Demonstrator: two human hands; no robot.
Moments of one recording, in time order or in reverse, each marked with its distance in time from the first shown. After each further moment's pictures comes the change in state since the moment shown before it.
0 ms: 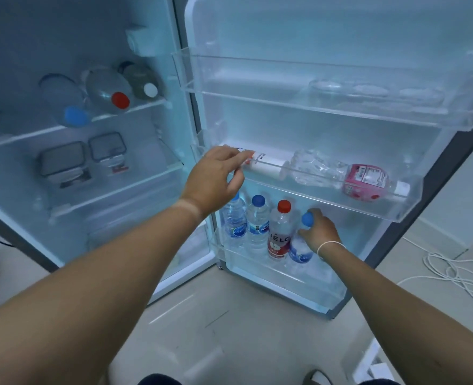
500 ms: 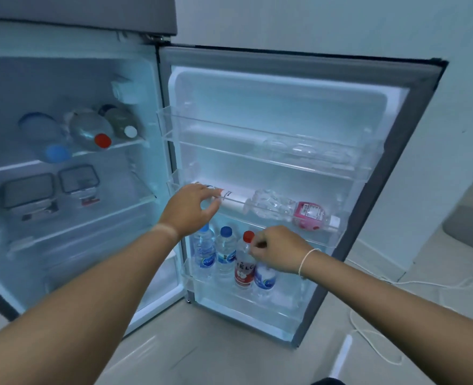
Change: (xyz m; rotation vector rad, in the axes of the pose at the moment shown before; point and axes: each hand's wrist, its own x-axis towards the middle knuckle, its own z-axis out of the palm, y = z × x) left_hand 0.006 0.011 -0.016 -0.150 -0.181 -0.180; right_hand -0.113 -0.086 -0.087 -0.364 -0.191 -0.395
